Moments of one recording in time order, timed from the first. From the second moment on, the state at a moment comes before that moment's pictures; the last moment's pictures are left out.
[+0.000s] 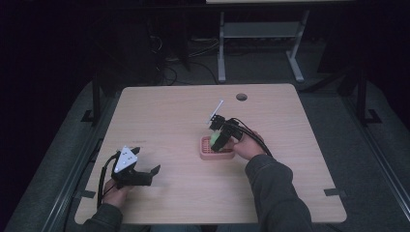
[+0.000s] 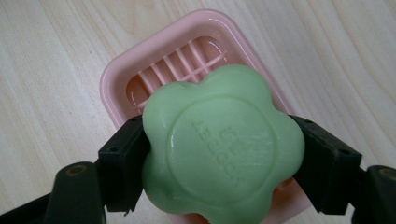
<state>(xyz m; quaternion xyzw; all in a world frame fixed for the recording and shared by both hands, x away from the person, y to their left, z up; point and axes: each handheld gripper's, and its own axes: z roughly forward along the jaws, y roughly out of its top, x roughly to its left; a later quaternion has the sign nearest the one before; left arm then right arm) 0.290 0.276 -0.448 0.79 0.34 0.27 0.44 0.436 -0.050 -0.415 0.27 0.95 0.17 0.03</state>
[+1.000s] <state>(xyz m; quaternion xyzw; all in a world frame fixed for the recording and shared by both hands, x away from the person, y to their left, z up) 0.290 0.278 -0.447 0.78 0.35 0.27 0.44 0.435 -0.046 -0.420 0.27 0.95 0.17 0.03</state>
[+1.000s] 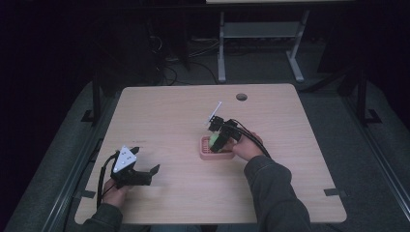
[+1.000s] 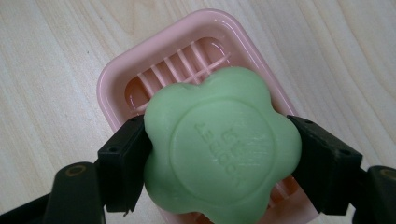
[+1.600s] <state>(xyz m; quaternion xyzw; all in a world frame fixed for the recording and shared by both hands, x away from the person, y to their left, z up) 0.290 0.278 -0.447 0.79 0.34 0.27 0.44 0.435 -0.050 -0.413 0.26 0.94 0.19 0.03</state>
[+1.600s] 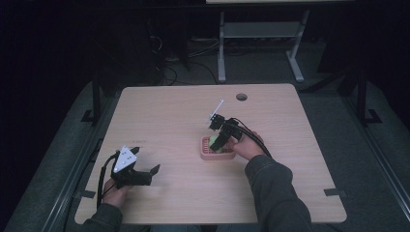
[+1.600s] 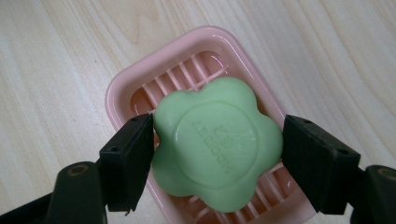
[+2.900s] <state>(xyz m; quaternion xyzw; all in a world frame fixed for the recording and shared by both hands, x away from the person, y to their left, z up) 0.290 0.277 -0.448 0.79 0.34 0.27 0.44 0.426 -0.074 -0.395 0.28 0.93 0.22 0.03</state>
